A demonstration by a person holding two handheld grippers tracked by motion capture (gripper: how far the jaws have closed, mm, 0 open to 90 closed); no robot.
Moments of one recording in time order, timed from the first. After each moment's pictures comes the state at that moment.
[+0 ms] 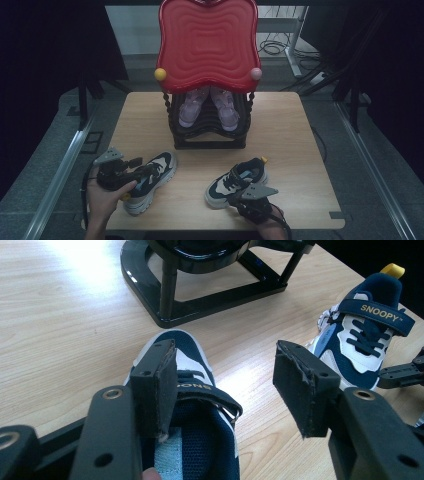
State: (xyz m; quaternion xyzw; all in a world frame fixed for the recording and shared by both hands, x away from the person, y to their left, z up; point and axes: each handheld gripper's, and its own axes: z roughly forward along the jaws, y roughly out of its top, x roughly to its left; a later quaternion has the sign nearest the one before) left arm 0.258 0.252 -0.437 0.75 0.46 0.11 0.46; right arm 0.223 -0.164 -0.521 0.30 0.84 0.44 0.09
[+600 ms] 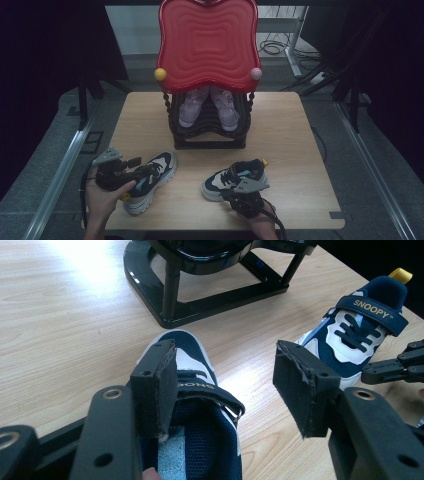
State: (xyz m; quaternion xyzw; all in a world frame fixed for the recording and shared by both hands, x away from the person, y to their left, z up) left arm 0.257 0.254 -0.436 0.75 0.46 0.12 0.46; right arm 0.236 -0.143 -0.520 0.33 0.83 0.44 0.10
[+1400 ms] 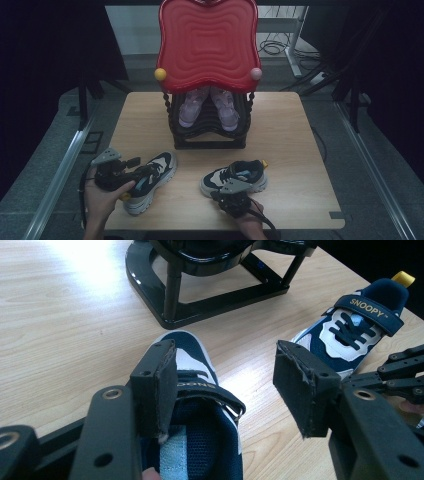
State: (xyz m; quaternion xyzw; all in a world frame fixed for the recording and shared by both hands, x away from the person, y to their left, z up) left arm 0.256 0.256 -0.435 0.75 0.46 0.12 0.46; right arm 0.239 -0.109 -0.528 0.31 0.84 0.42 0.11
